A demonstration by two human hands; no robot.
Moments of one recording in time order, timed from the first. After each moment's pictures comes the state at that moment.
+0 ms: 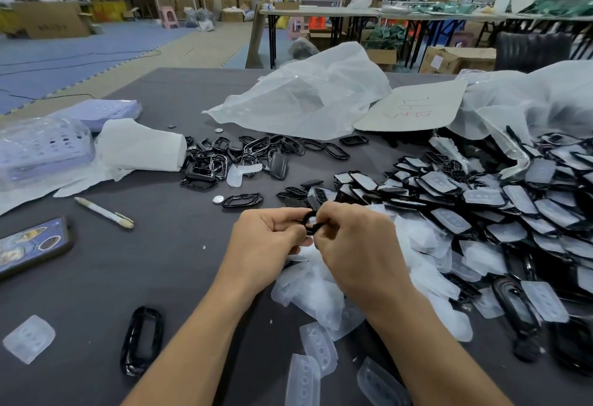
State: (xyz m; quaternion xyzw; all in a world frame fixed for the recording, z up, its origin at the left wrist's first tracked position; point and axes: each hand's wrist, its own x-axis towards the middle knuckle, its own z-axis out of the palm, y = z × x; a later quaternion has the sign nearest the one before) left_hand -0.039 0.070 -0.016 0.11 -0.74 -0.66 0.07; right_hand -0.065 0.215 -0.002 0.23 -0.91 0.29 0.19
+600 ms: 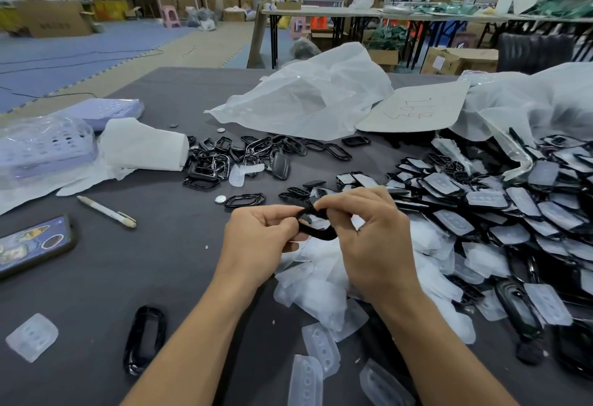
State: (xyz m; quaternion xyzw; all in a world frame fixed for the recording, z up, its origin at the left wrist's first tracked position) left_hand -0.040 0.065 -0.011 0.15 -0.71 -0.67 0.12; right_hand -0.072 0.220 -0.006 0.22 -0.81 0.49 0.23
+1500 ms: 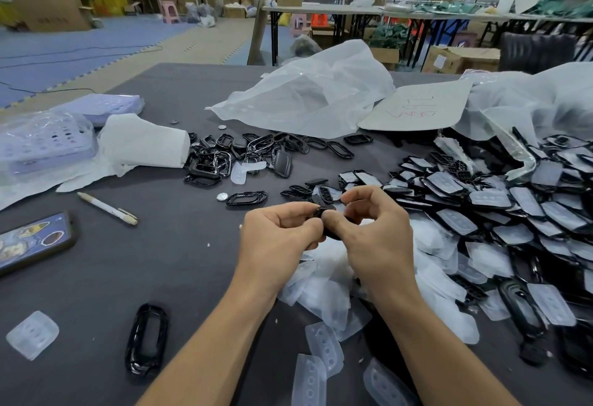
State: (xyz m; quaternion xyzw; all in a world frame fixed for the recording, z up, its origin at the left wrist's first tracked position) left_hand -0.038 0.085 -0.009 0.12 -0.66 -0.73 0.13; right_hand -0.080 0.216 -0.016 0.05 -0.77 0.62 0.11
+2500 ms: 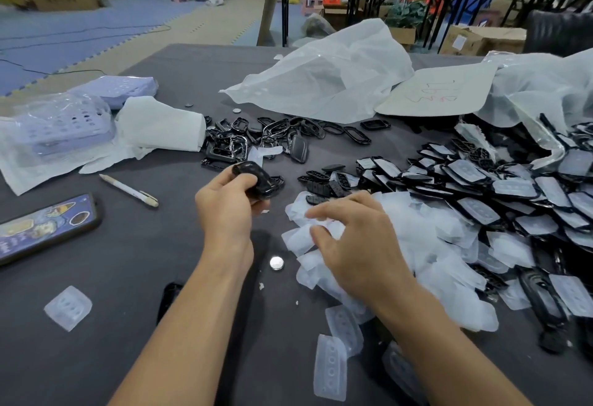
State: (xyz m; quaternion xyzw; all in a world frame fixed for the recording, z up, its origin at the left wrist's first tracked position) left_hand -0.048 0.026 -0.003 0.29 -0.52 -0.76 0.27; right_hand -0.053 0.197 -0.013 0.24 -0.89 0.38 0.12
